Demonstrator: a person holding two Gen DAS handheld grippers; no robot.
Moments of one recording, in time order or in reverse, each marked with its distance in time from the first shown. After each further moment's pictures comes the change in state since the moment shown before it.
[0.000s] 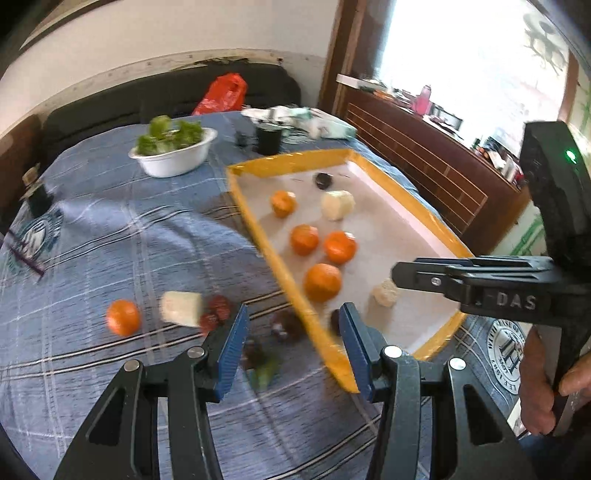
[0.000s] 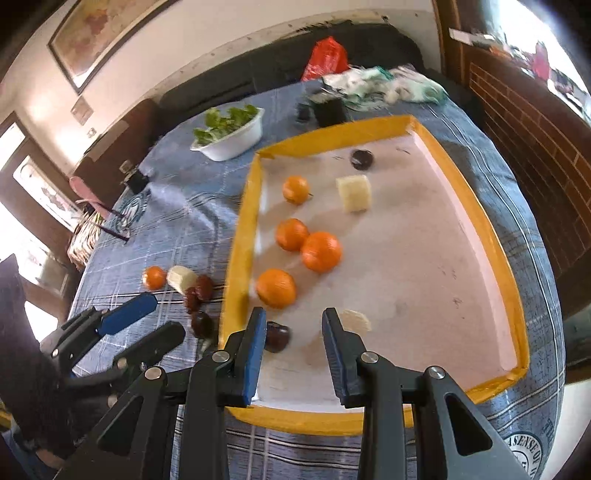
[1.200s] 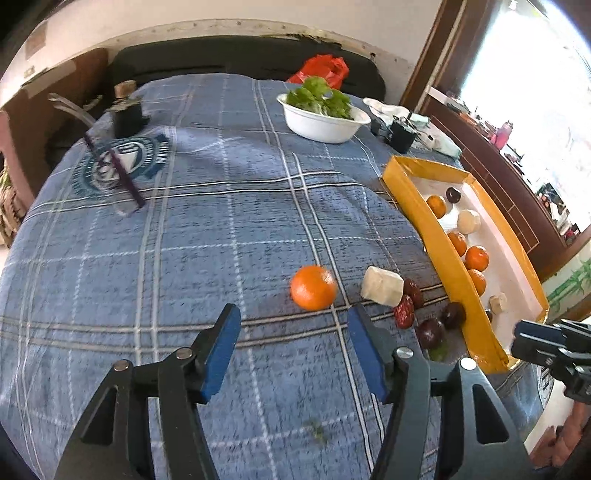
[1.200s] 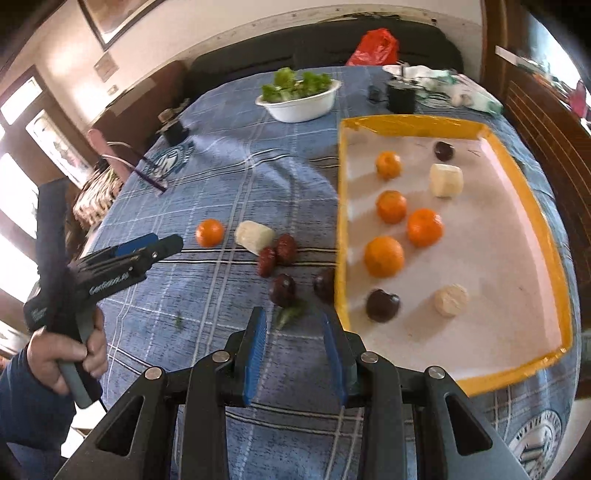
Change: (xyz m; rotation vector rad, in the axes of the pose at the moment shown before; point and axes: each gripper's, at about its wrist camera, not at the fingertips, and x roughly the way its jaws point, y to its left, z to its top) left arm -0.002 0.154 -0.020 -0.226 0.074 0.106; right arm 0.016 0.085 -0.024 -0.115 0.083 -0.005
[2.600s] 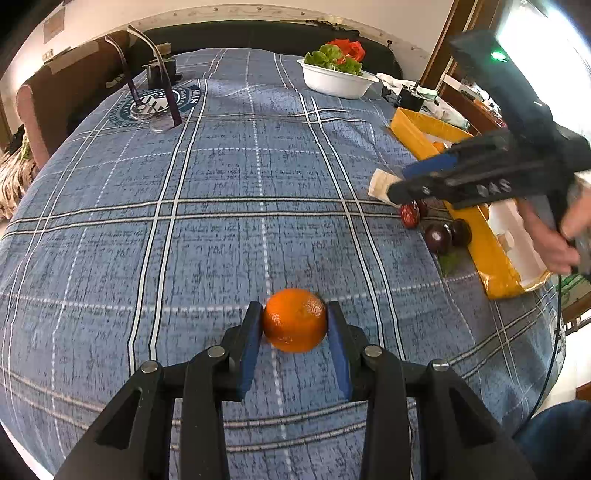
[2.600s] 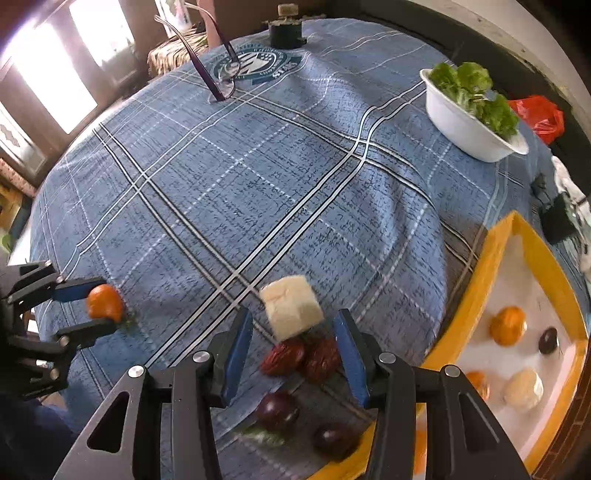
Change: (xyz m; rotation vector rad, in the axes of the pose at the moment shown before) left arm -0.024 -0.004 -0.092 -0.058 0.039 0.077; right arm 0.128 0.063 0.084 -0.648 0.269 0.086
